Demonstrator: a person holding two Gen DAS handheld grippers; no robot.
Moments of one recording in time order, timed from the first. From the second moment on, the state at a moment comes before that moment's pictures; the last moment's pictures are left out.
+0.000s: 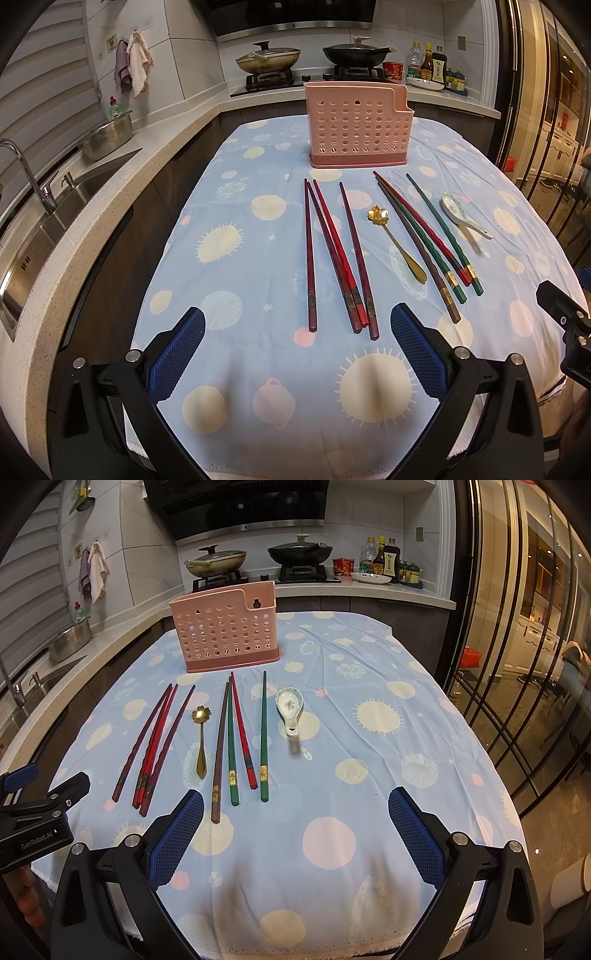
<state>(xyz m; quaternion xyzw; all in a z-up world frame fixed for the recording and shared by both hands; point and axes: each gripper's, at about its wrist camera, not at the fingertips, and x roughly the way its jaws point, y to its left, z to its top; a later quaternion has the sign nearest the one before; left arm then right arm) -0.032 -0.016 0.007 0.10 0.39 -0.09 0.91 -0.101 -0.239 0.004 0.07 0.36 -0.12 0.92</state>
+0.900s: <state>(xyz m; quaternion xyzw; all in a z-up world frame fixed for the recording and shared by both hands) -0.030 -0.019 0.004 0.10 0.39 -0.09 0.91 -0.099 -0.239 0.003 0.07 0.36 -0.12 0.92</state>
